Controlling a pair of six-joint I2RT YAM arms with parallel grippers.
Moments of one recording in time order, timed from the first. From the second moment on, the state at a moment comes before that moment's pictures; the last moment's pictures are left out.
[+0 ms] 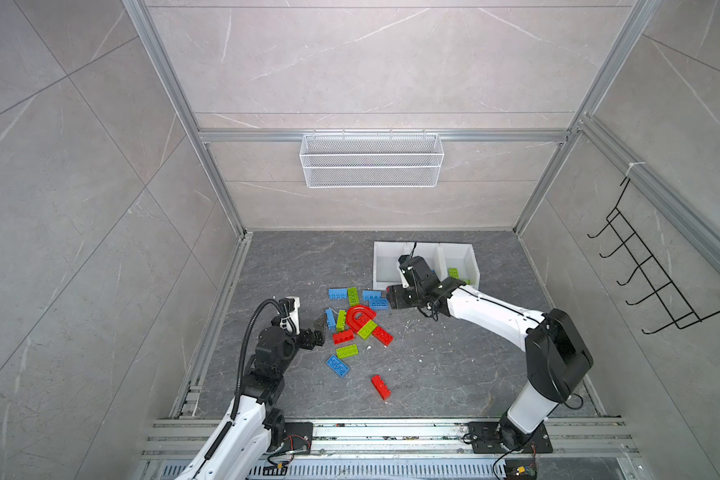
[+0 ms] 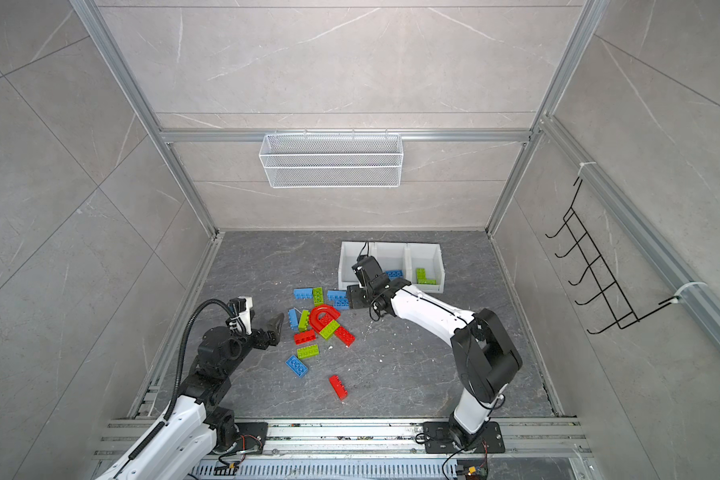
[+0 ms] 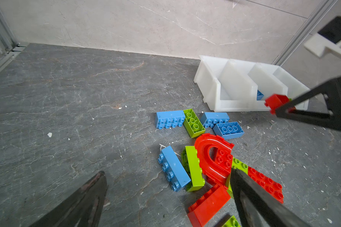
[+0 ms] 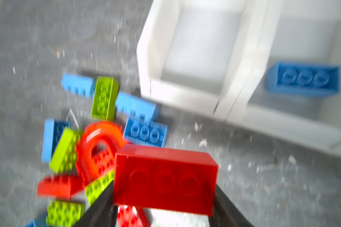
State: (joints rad) left arm -0.28 0.65 0.21 0.14 0.09 -0.18; right arm 0.62 1.77 1.29 -0.41 0.04 0.39
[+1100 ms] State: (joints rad) left arm -0.28 0.66 0.21 0.14 0.09 -0.18; right arm 0.51 2.05 1.58 -0.40 -0.02 0.32
